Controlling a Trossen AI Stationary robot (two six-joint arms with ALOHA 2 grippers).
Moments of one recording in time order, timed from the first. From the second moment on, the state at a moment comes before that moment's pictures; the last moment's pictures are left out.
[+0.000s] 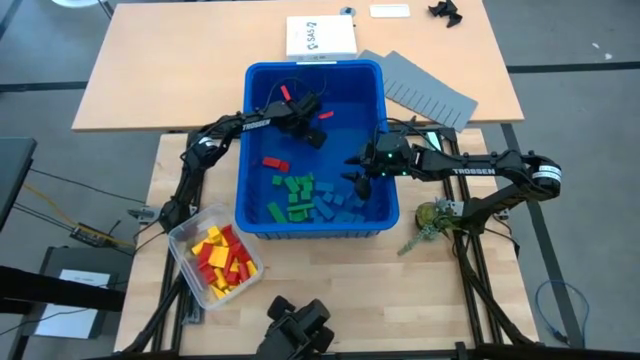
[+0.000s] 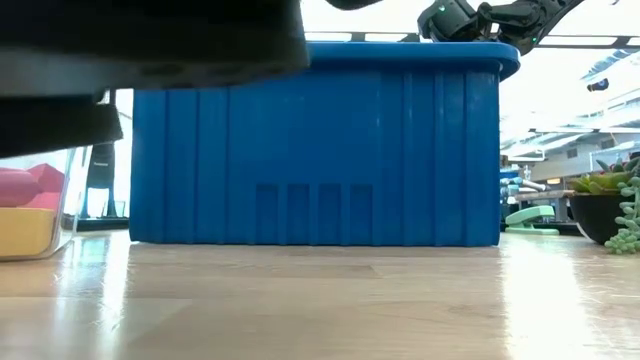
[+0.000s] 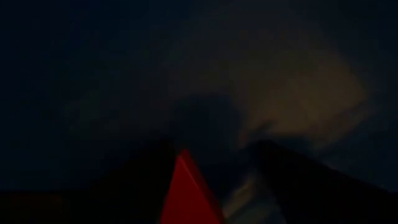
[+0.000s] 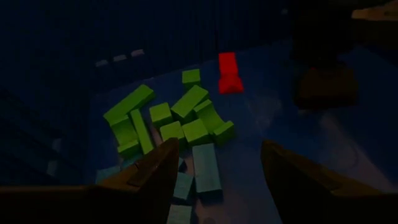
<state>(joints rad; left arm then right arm) 0.69 2.28 1.81 -0.67 -0.17 -0.27 -0.36 1.36 0.80 0.08 -0.08 0.02</state>
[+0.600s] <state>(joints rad) 0.66 2.29 1.81 -0.61 -0.20 -0.19 -0.36 1.36 0.80 0.08 -0.07 0.00</state>
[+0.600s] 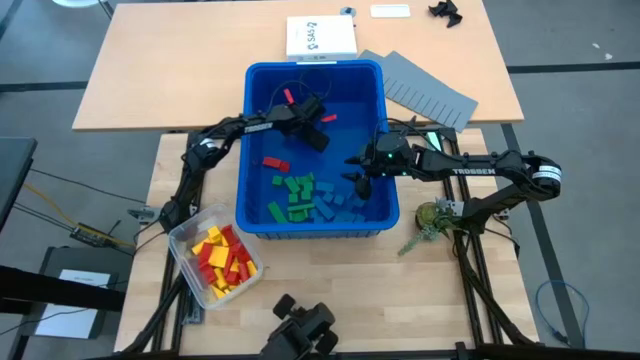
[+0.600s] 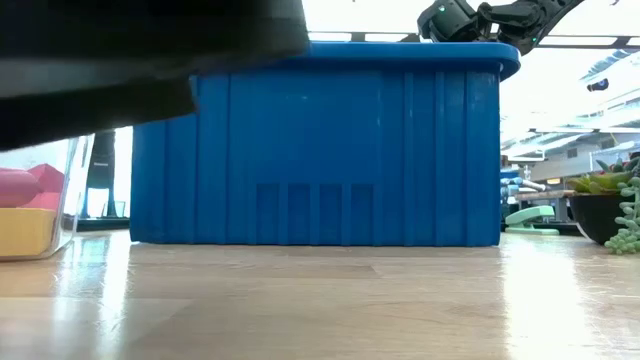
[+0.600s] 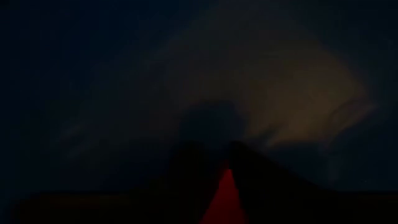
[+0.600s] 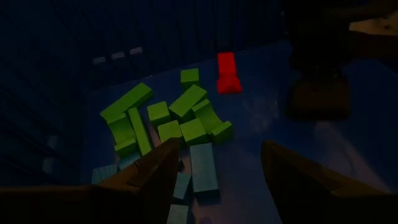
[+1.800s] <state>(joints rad) 0.57 2.08 1.95 -0.68 -0.33 0.00 -0.38 1.36 0.80 0.06 -0.07 -0.08</state>
